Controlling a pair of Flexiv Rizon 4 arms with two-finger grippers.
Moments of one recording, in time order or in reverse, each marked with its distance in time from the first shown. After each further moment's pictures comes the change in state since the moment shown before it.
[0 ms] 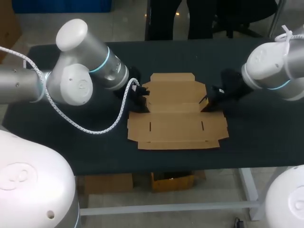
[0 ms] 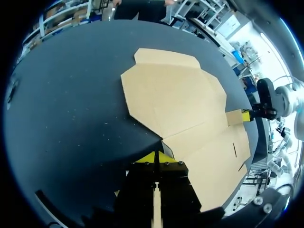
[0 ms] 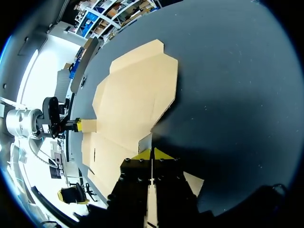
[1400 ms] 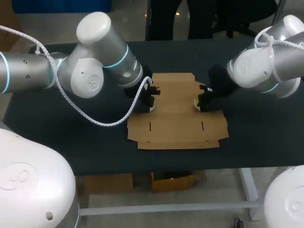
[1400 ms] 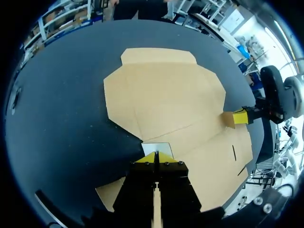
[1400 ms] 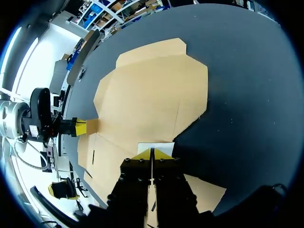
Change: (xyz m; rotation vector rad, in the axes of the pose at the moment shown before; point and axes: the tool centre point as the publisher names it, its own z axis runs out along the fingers) left arm 0.027 -0.004 0.005 -0.034 -0.083 0.013; right arm 0.026 0.007 0.019 0.023 -0.067 -0.076
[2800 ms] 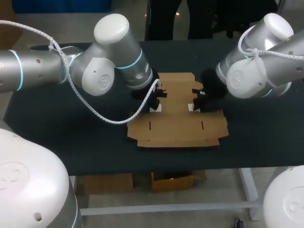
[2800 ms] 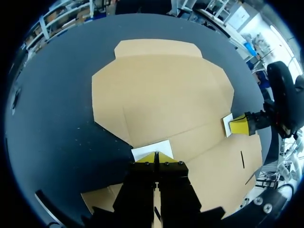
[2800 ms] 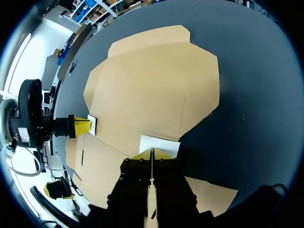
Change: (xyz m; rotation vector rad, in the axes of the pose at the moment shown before) left arm 0.008 -0.002 0.025 -0.031 -0.068 -0.016; right arm 0.000 -0.007 0.022 0.053 -0.089 0.004
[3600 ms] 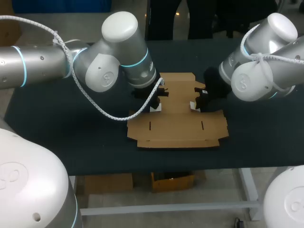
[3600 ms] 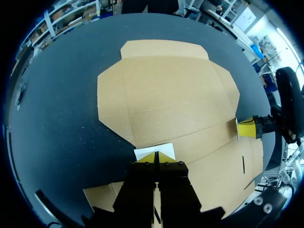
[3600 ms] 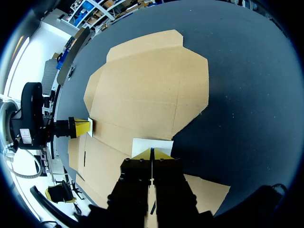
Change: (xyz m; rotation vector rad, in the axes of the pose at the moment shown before) left arm -0.002 -0.004 -0.005 -0.005 -0.056 -0.039; right arm -0.005 0.002 -0.013 -0.031 -0.003 0.026
